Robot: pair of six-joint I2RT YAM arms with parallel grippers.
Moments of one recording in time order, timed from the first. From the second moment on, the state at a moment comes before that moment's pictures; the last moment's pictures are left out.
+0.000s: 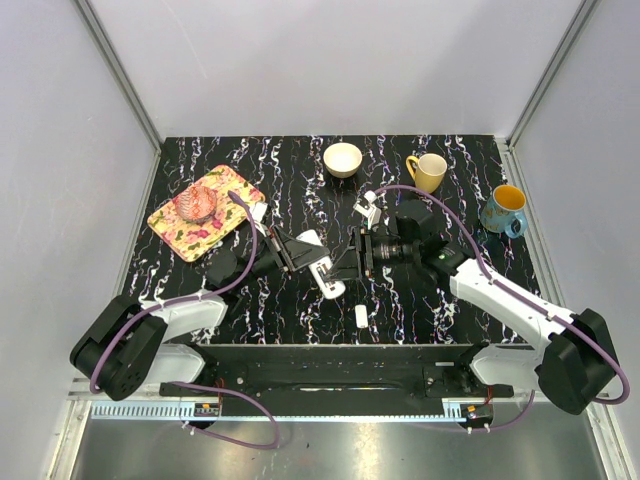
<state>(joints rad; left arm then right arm) -0.59 1.27 0.35 1.26 0.56 -1.37 0.65 1.21 0.85 -0.06 -0.80 0.77</state>
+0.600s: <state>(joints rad) -0.58 1.15 0.33 1.09 0.52 -1.26 0.48 1.08 1.01 -0.27 -0.52 0.70</state>
